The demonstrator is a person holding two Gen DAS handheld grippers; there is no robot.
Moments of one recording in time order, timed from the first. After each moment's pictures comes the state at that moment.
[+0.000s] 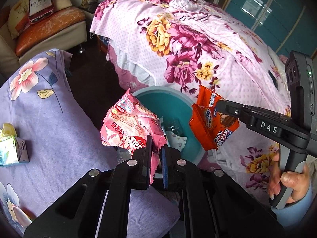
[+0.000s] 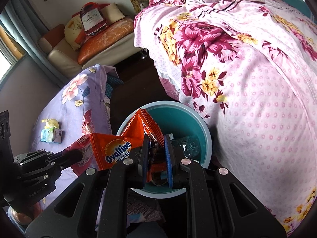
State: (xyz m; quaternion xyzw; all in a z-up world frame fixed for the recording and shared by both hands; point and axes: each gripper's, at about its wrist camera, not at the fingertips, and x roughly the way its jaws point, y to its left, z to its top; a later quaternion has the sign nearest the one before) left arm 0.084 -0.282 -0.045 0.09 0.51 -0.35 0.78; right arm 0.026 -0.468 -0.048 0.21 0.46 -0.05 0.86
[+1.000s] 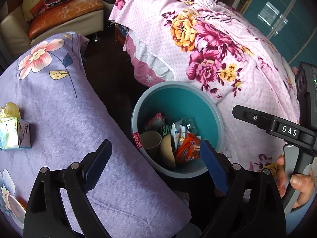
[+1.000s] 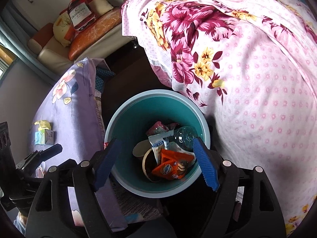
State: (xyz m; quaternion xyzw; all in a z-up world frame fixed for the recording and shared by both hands) left arm 0.100 -0.254 -0.066 0.06 0.53 -0.30 0.79; right arm 0.041 -0.478 -0.072 0.23 0.50 -0.06 0.83
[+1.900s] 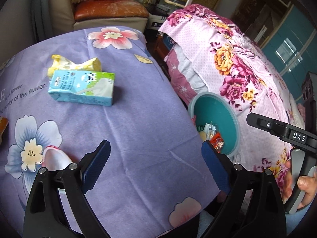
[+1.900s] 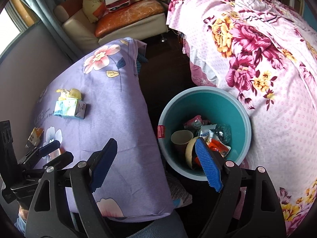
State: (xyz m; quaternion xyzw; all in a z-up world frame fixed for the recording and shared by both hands) left arm 0.075 -0.074 -0.044 -0.04 0.50 -0.22 0.83; right arm 0.049 -0.335 -0.025 0.14 0.52 -0.01 0.84
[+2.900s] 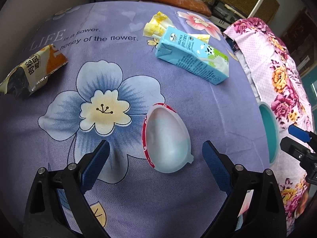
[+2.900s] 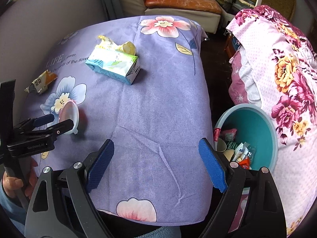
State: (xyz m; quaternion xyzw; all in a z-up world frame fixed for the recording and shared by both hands) left arm 0.072 0.048 -0.101 -0.09 0.55 -0.05 0.83; right arm 0.069 -0.190 -0.049 -0.02 0.55 0.09 0.83
